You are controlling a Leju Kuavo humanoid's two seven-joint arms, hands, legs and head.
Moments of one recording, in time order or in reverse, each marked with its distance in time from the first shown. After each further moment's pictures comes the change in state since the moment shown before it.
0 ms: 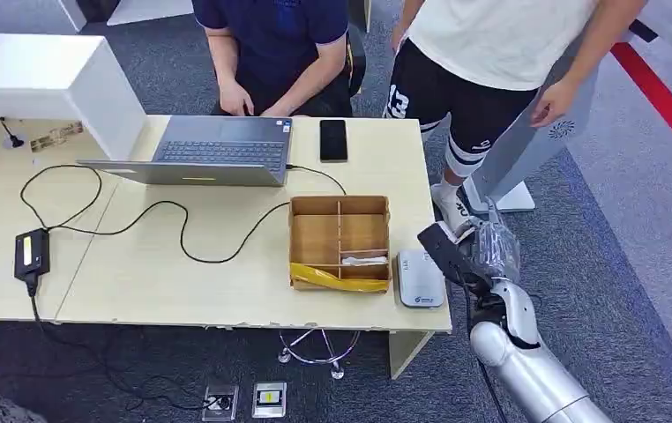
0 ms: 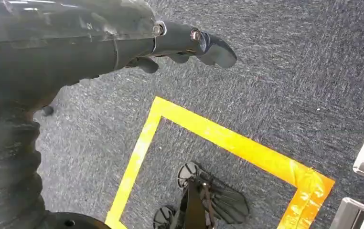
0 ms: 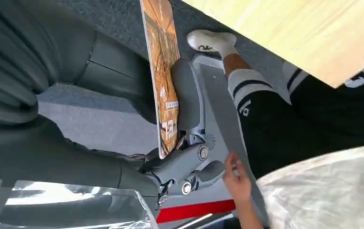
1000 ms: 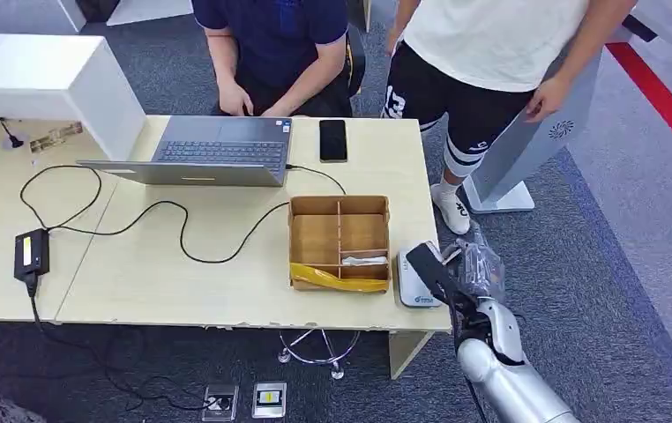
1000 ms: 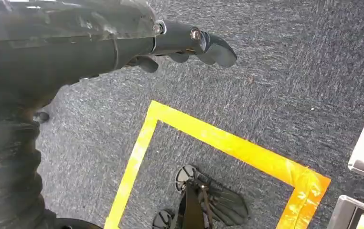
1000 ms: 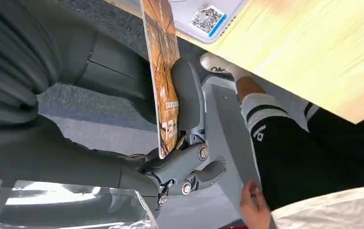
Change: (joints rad) left arm -0.004 0.010 -0.033 0.000 0.001 -0.010 -0.004; right arm 0.057 0.058 -0.015 0.049 0.012 0.001 -0.022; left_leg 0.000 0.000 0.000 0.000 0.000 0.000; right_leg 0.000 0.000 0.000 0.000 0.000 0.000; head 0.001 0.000
